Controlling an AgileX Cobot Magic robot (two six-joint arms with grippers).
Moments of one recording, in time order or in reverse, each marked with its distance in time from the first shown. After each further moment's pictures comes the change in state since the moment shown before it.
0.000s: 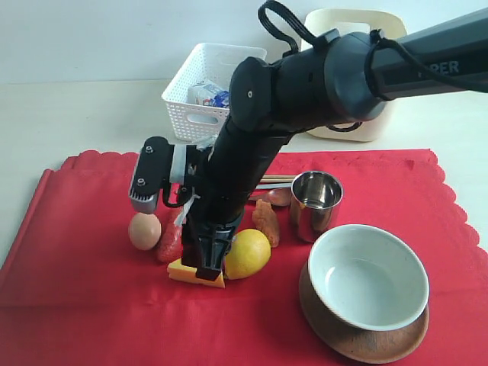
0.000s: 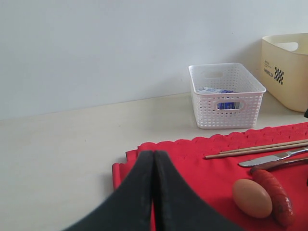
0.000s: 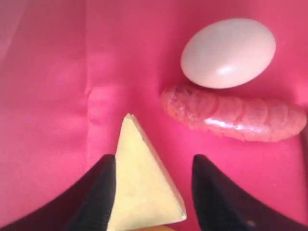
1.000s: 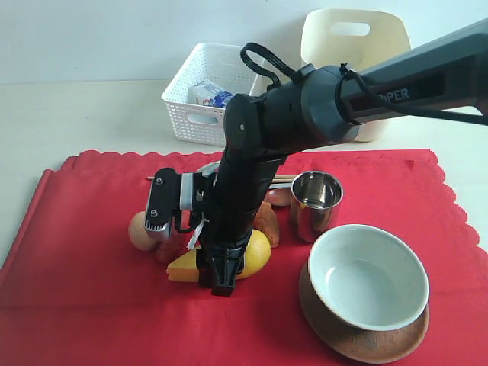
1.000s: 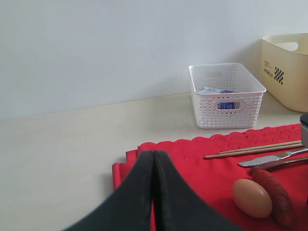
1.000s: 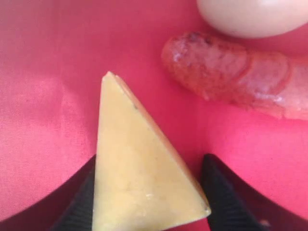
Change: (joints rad) left arm 0.000 0.000 0.000 0.000 0.000 0.000; right arm 0.000 0.094 0.000 -0.079 -0.011 0.016
